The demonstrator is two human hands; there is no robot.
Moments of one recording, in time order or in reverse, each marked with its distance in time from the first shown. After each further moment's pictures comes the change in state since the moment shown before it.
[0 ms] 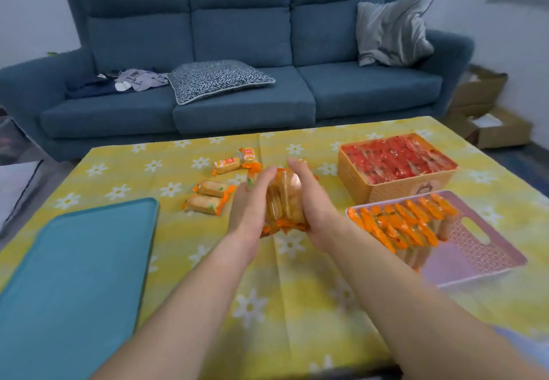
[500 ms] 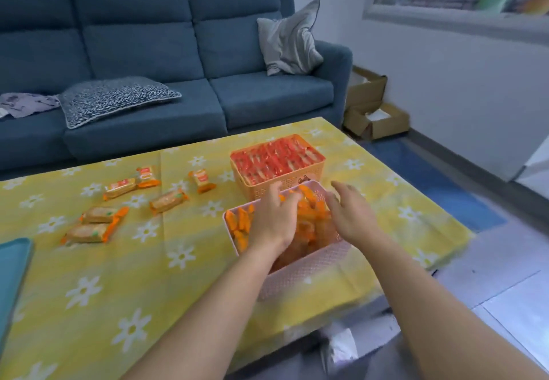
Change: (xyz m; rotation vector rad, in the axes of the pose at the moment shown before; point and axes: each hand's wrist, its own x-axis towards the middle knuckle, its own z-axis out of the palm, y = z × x) left_hand -0.076 -0.054 0.232 0.516 -0.331 0.275; right_hand -0.098 0.012 -0.295 -0.919 0.638 -0.308
